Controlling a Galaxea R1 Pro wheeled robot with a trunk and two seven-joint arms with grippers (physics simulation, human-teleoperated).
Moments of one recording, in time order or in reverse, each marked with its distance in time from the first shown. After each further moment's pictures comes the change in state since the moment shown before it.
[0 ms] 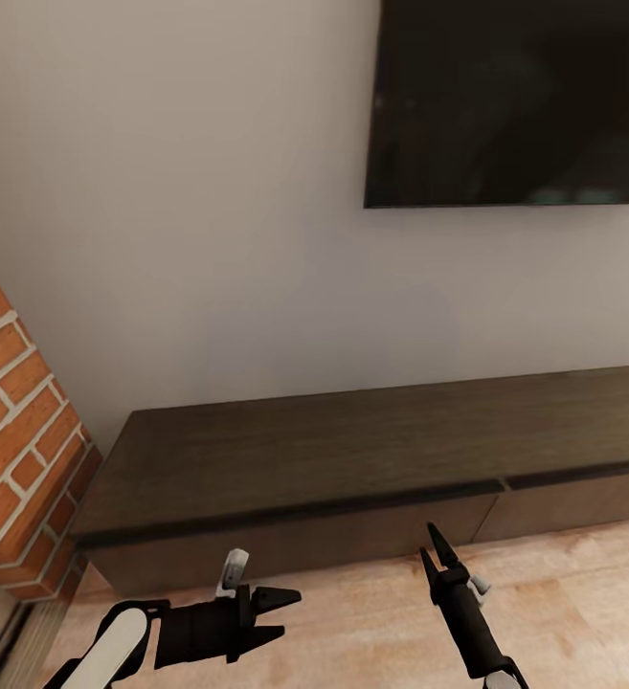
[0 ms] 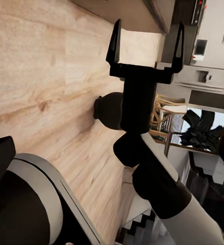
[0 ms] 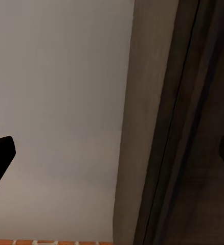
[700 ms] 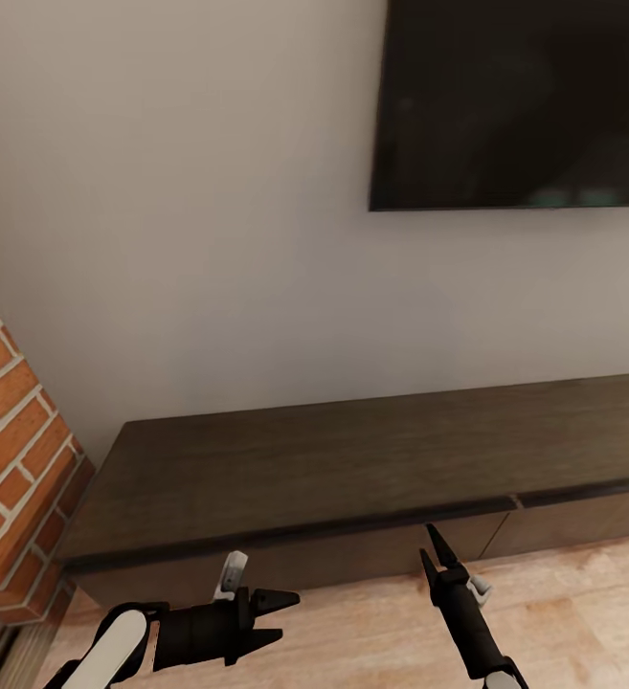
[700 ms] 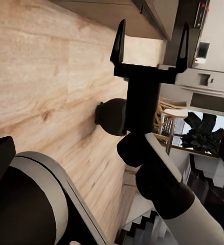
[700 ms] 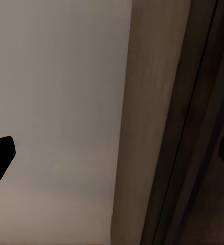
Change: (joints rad) left arm 0.000 0.002 0.000 0.015 -0.003 0.000 -0.001; right arm 0.000 0.000 0.000 0.001 0.000 0.000 -0.013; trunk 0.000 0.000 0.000
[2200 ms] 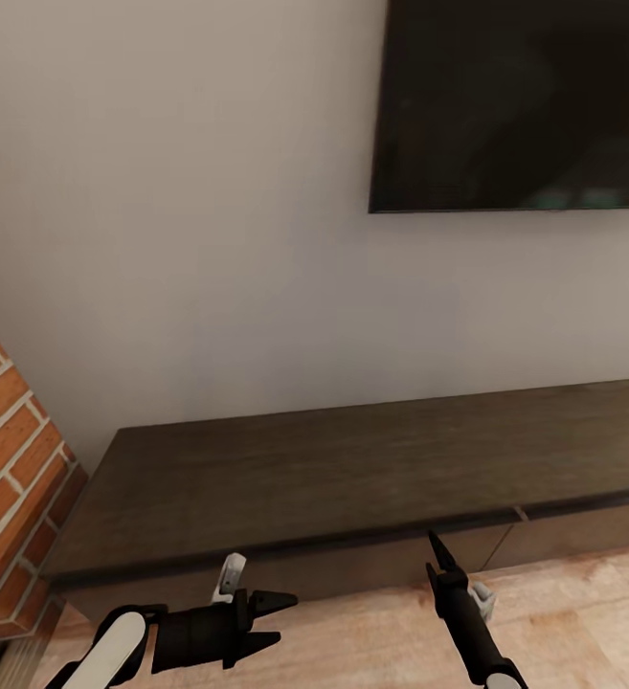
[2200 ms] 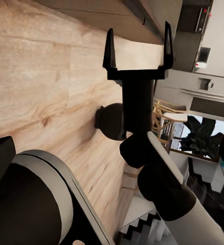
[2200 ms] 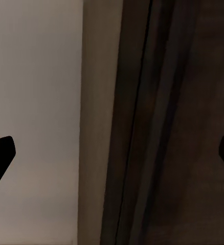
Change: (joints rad) left arm 0.000 0.001 0.003 0.025 0.007 0.000 0.000; right arm 0.000 -0.001 -0.003 0.006 -0.012 -0.047 -0.169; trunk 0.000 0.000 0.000
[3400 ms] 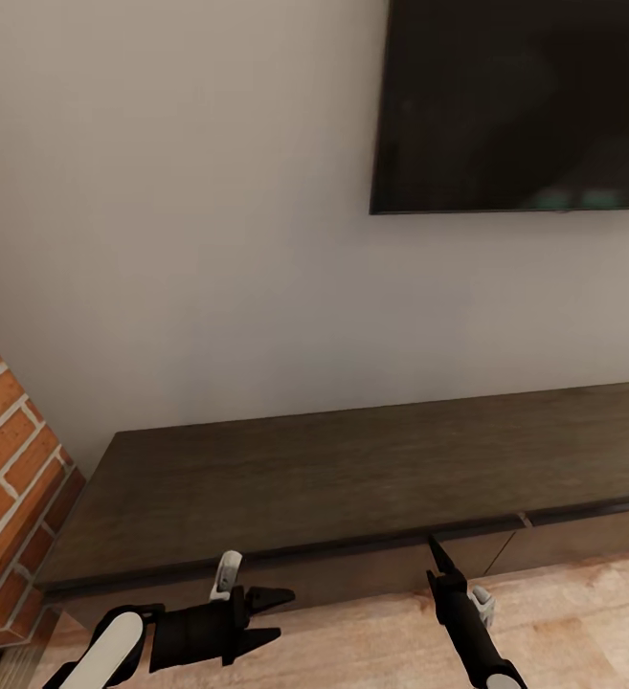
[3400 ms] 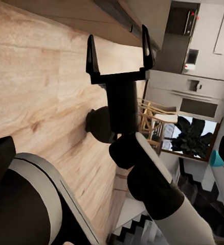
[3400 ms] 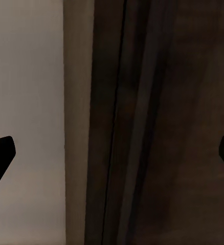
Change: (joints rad) left arm 0.000 0.006 0.006 0.004 0.001 0.000 -0.051; right arm -0.001 0.000 0.000 0.005 -0.001 0.001 -0.061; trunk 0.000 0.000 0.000
